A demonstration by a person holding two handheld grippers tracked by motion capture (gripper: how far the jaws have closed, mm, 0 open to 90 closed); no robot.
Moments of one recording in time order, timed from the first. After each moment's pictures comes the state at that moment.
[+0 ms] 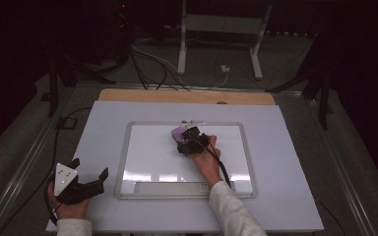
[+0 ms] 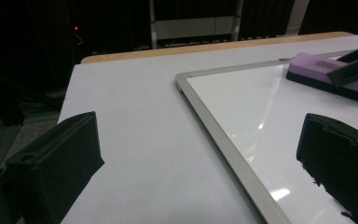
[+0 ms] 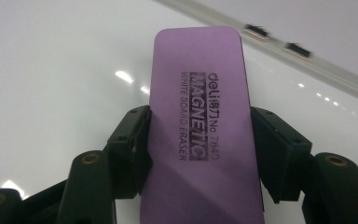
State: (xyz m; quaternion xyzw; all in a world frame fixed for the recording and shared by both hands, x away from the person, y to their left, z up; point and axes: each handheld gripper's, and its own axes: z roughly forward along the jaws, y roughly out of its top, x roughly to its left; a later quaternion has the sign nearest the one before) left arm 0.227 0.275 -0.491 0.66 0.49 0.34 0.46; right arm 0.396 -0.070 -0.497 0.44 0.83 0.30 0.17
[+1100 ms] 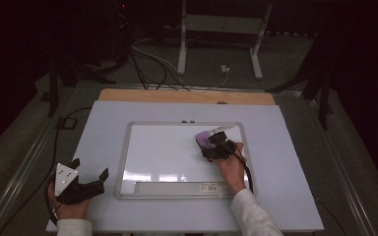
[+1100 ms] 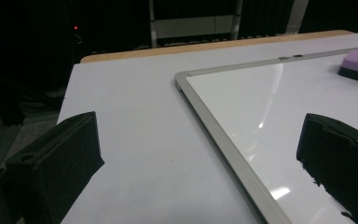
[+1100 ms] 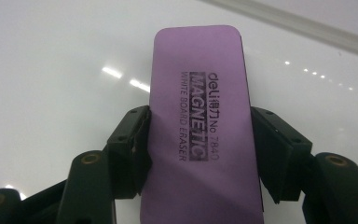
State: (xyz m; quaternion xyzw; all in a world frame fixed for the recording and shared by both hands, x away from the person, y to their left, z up) left arm 0.226 0.275 -0.491 0.66 0.49 0.34 0.46; right arm 0.375 -0.151 -0.492 0.49 0.80 0.28 0.17
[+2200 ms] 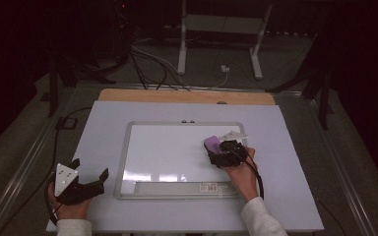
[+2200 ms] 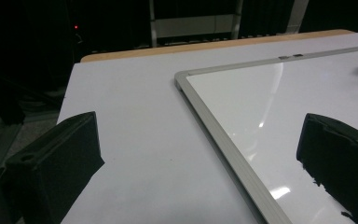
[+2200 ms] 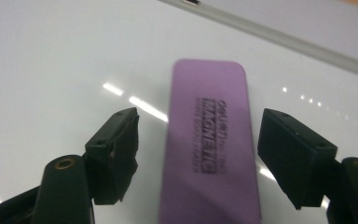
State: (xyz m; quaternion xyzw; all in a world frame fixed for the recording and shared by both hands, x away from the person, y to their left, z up) left arm 0.225 0.275 -0.491 0.66 0.49 0.34 0.46; right arm 0.346 -0.176 -0.482 0.46 0.80 0.32 0.20
